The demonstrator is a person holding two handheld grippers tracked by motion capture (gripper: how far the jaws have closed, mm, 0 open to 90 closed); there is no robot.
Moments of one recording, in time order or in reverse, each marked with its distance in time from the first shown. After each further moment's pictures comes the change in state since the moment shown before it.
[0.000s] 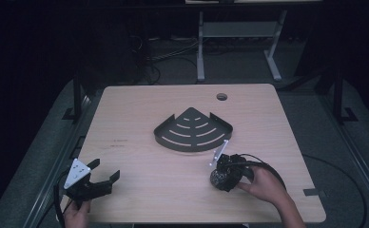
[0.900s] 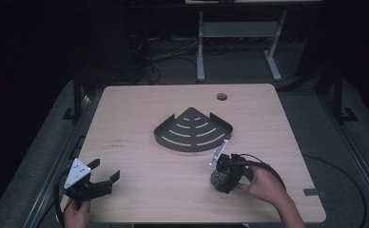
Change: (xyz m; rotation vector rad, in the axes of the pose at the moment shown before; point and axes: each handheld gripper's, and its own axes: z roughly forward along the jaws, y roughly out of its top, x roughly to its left) left arm 0.001 0.000 0.000 0.006 -0.004 0.003; right arm -0.001 0.000 0.003 0.009 0.000 0.015
